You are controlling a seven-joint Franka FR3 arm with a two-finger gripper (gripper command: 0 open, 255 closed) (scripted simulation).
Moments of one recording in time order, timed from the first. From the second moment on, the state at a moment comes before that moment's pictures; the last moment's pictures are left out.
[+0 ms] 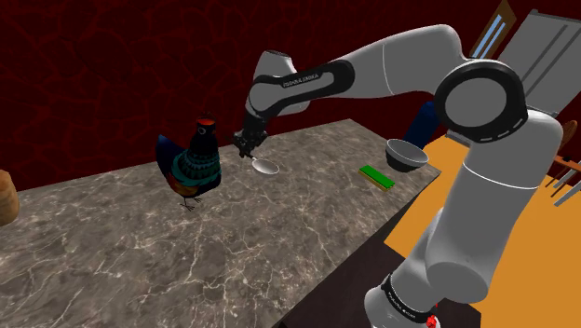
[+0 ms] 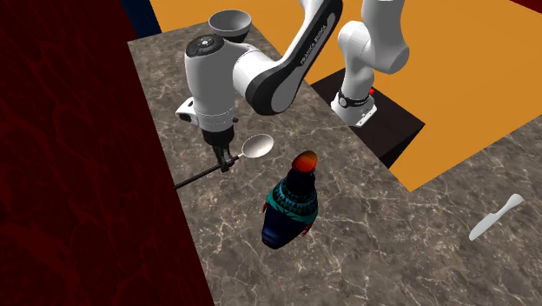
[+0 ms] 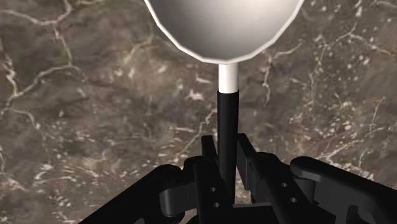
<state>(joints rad) 0.09 0.21 -0.03 -1.95 0.10 2.29 0.15</state>
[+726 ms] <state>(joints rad) 0.09 0.16 -0.03 -1.87 0.09 2.15 0.16</state>
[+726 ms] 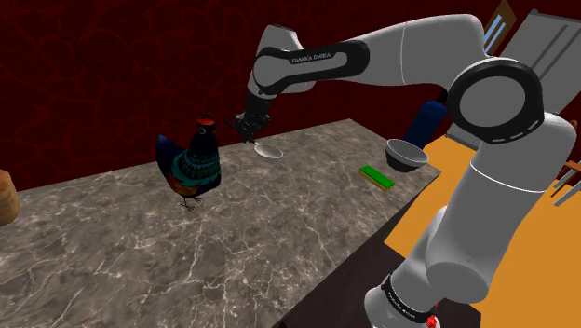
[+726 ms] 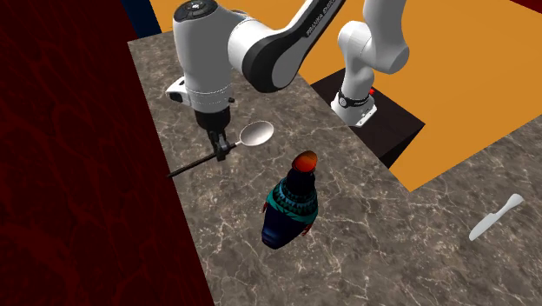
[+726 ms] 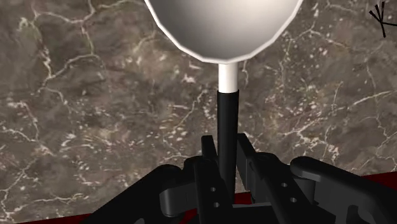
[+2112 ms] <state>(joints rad) -0.02 0.01 -0.13 -1.91 0.11 2.02 -0.05</state>
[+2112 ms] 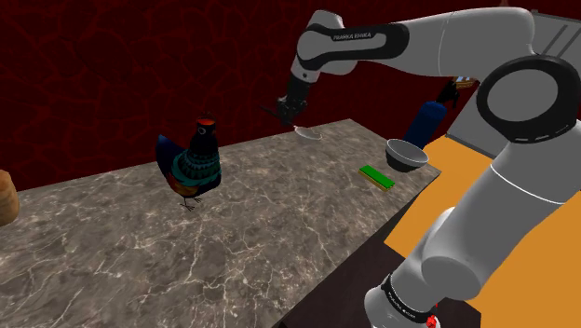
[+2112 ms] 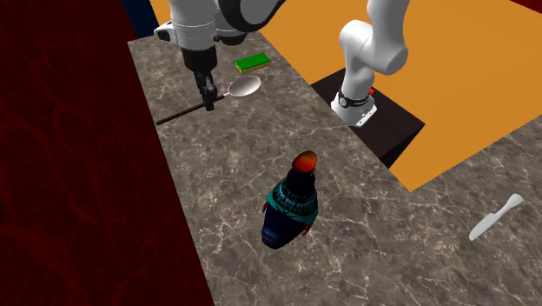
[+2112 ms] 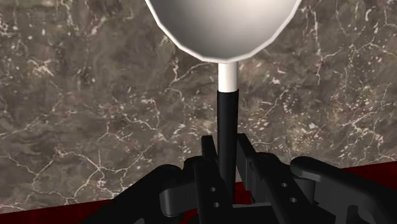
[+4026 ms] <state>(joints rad) -0.39 0.20 -0.46 -1.67 0.24 1.87 -0.77</state>
